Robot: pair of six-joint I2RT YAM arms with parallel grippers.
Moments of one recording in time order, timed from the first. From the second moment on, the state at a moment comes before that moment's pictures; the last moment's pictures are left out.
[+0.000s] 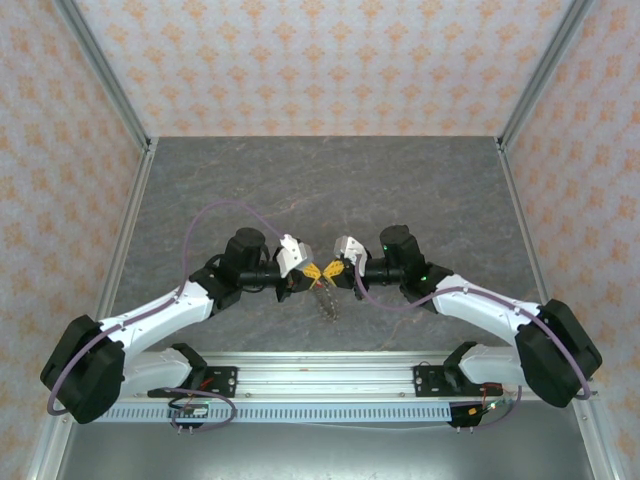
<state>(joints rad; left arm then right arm) -0.59 1.15 0.57 0.06 0.62 0.20 0.66 1.22 0.58 0.15 -0.67 -0.26</state>
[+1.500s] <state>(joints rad) -0.59 1.22 0.63 0.01 0.65 0.23 0.66 1.20 0.52 0.16 -0.57 -0.19</state>
